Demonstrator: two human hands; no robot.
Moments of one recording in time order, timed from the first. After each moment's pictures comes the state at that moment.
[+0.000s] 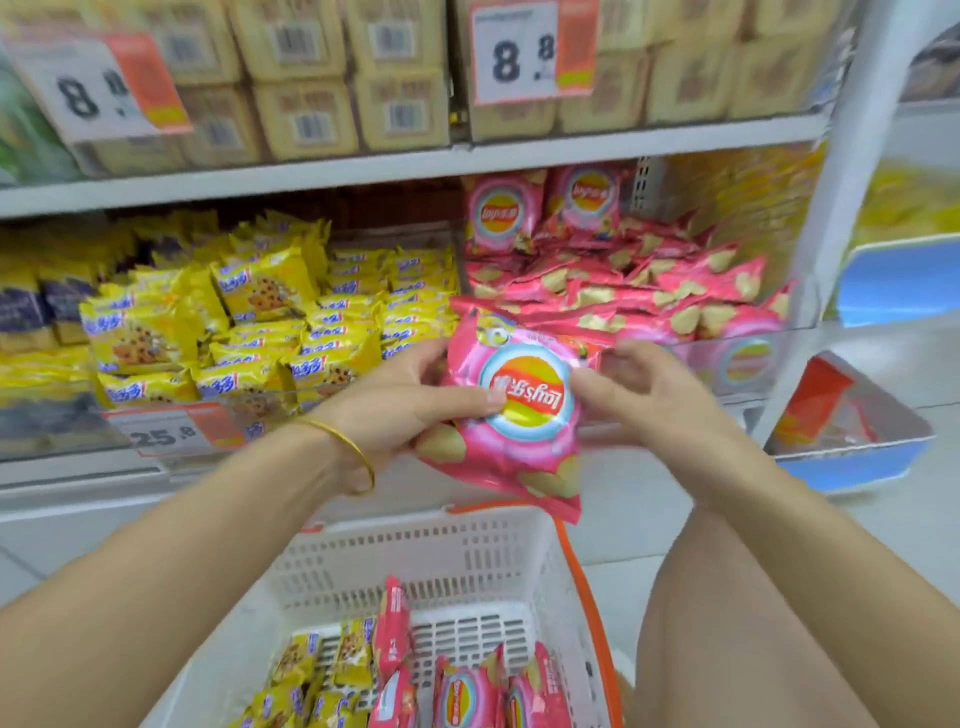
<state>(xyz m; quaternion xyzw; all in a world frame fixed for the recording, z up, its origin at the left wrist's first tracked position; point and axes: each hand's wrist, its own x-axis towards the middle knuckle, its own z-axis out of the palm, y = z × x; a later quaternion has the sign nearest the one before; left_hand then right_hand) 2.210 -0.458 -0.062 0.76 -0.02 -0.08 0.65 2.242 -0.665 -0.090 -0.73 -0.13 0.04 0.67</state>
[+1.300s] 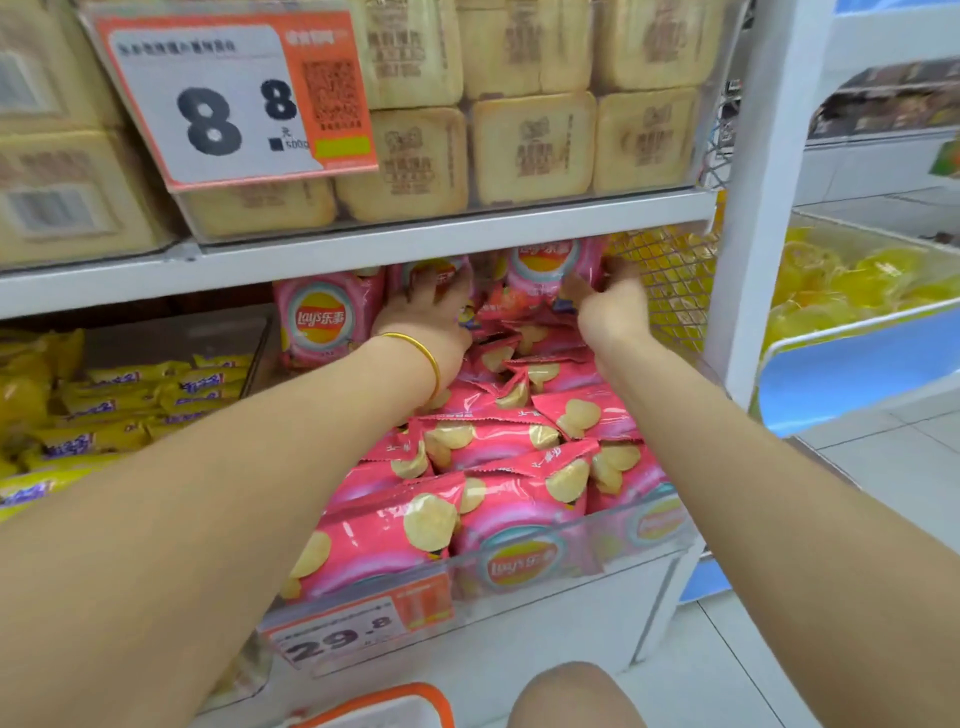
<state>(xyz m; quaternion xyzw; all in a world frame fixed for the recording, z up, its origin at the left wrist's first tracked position) 2.496 -0.580 -0.036 0.97 -0.11 0.03 -0.22 2.535 -0.745 -0.060 -0.72 0.07 -0.23 0.65</state>
